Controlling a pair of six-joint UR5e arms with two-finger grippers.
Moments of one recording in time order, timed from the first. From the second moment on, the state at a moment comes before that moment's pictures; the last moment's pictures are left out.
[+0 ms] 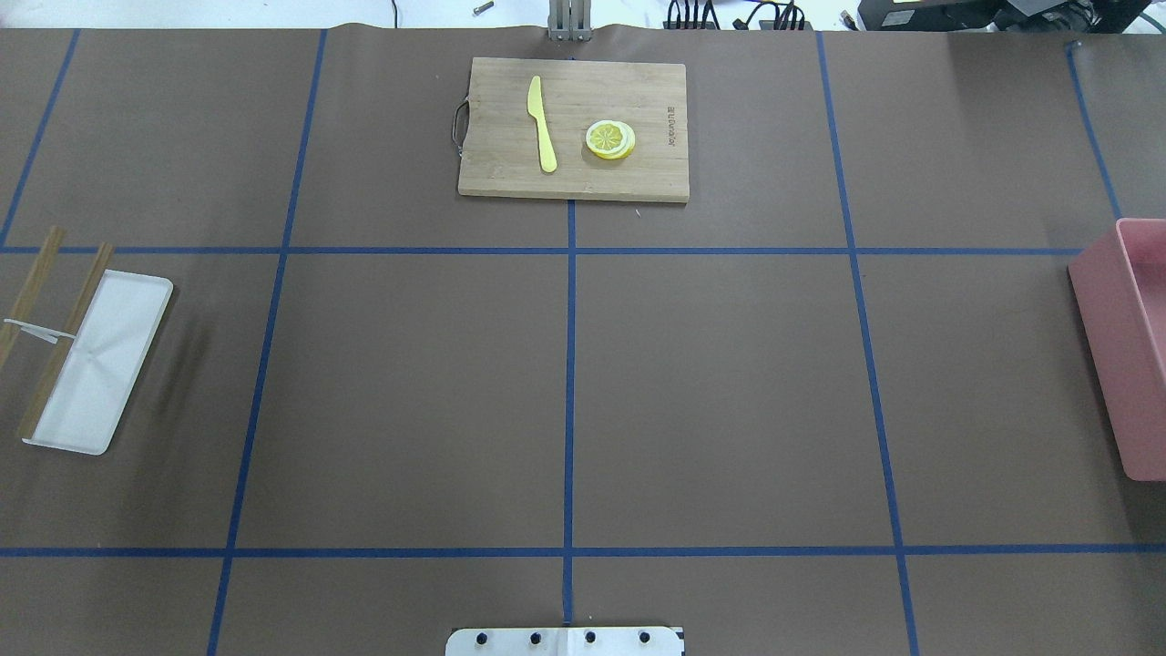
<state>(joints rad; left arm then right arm) -1.71 -1.67 -1.53 -1.42 -2.41 0.18 1.68 -1.89 1.96 -1.63 2.26 -0.34</state>
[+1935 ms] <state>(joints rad) -1.70 -1.59 -1.54 -1.47 -2.41 0.18 1.59 -1.85 1.97 -1.72 2.31 -0.01</state>
